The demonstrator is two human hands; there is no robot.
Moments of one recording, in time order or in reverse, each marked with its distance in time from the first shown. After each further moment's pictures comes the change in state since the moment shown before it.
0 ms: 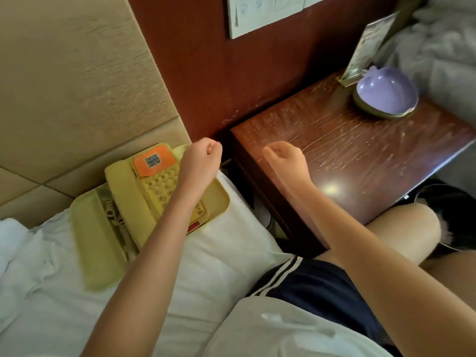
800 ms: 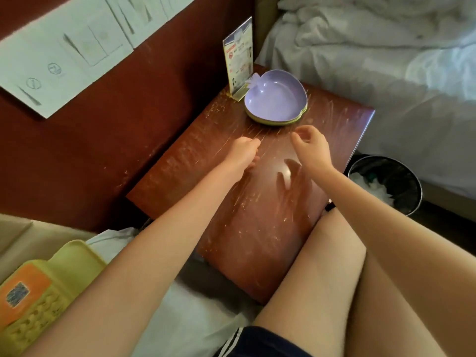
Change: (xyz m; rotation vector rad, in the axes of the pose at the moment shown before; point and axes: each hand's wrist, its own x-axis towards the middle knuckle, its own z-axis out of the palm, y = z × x) left_hand 0.092 0.182 0.257 -0.303 -0.636 -0.166; right_hand 0.108 0.130 -0.205 0.036 0.507 0.282
